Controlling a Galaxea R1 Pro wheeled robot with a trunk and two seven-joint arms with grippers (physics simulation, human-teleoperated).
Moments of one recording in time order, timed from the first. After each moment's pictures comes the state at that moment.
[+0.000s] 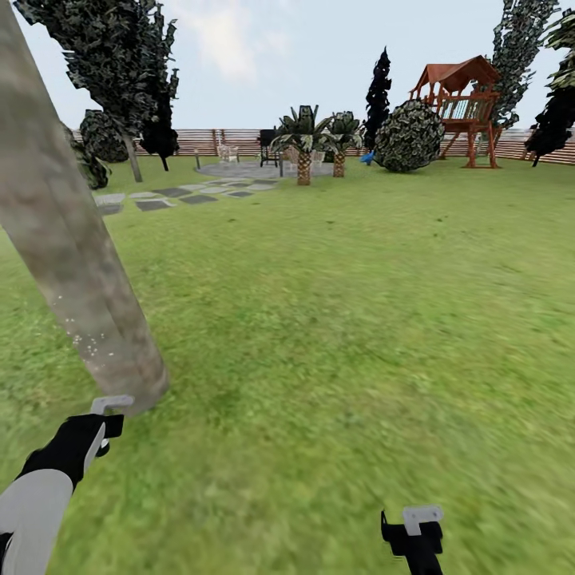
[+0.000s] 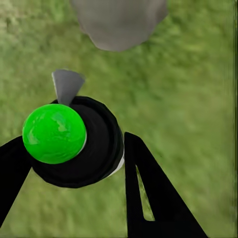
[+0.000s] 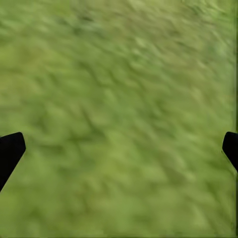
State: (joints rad) left arm -0.77 0.24 0.38 -0.51 -0.30 0.44 0.01; right arm -0.45 -0.02 0.02 -0.12 0.16 -0.47 -0.25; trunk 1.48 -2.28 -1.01
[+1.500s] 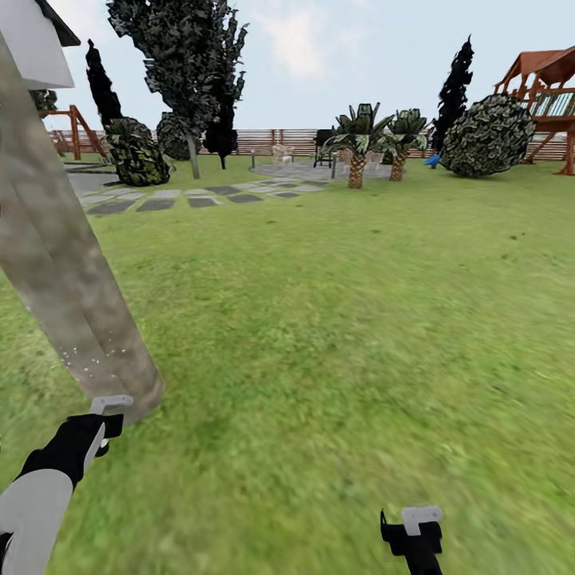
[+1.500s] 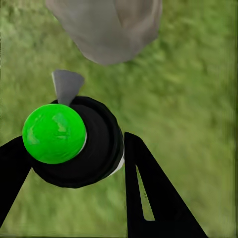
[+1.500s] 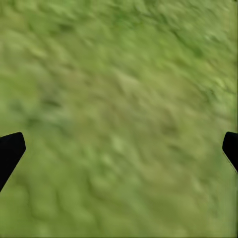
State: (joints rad) left arm -0.77 0.24 0.38 -0.51 -0.31 0.44 0.01; right arm -0.45 -0.02 0.02 -0.12 0.16 -0.47 -0.25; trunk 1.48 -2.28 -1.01
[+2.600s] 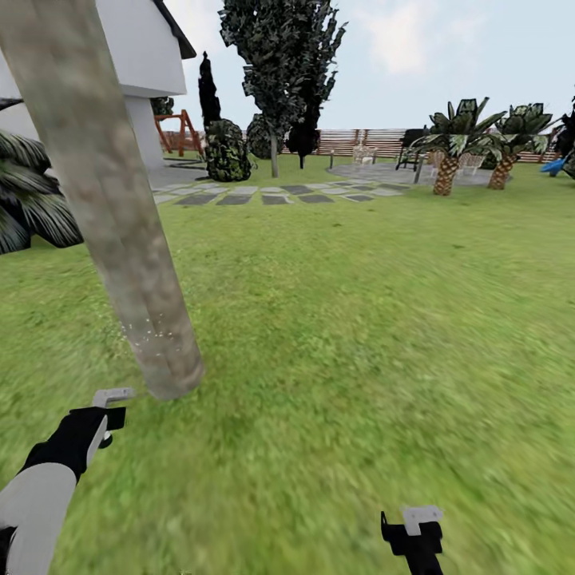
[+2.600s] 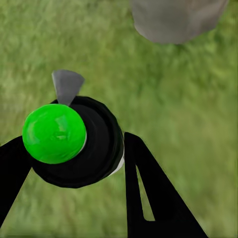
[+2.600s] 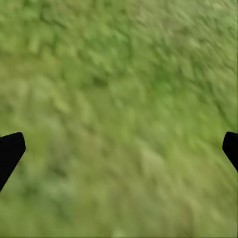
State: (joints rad) left arm -0.79 0.23 0.39 -0.53 -0.30 0.45 0.02; right arm -0.45 -0.02 0.02 -0.12 0.16 -0.47 -0.25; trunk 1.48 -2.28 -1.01
